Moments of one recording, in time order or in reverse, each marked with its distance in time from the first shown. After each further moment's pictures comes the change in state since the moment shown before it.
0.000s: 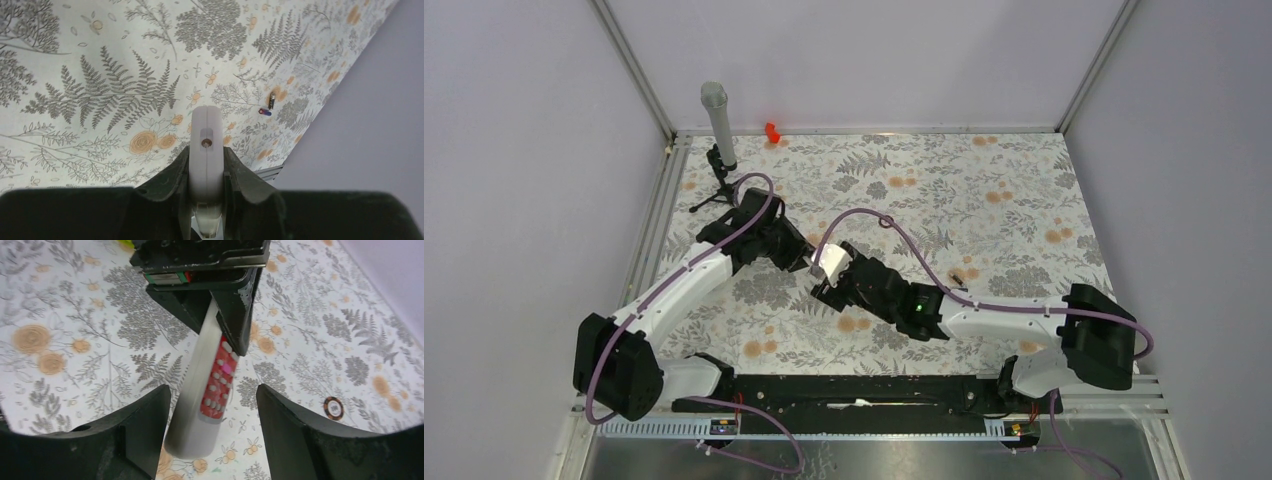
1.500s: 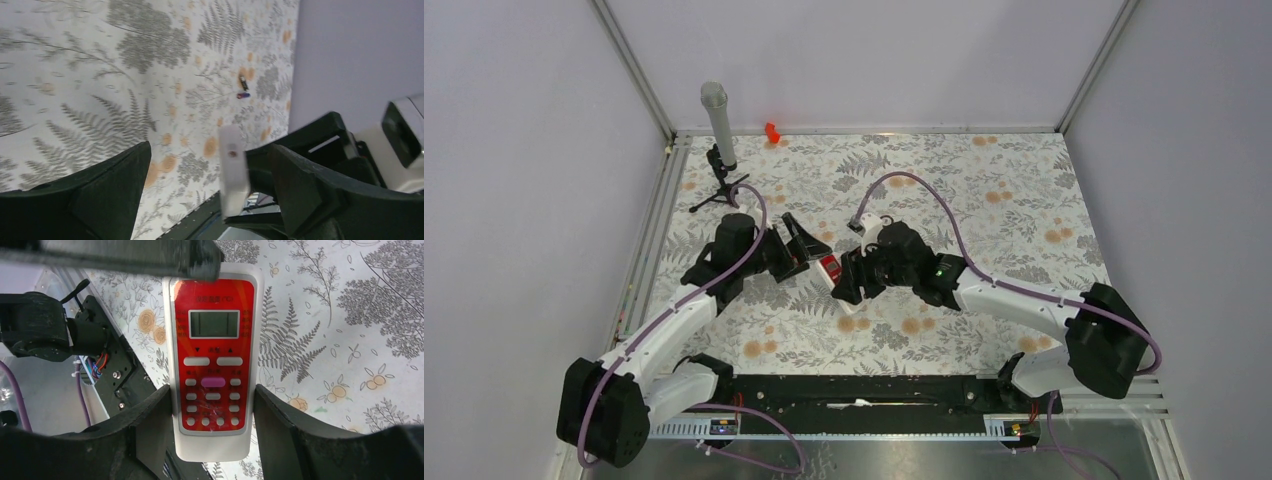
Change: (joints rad) left arm 0.087 -0.225 -0.339 0.449 0.183 0.241; right arm -0.270 -0.033 -0.001 -0.240 -0.501 0.605
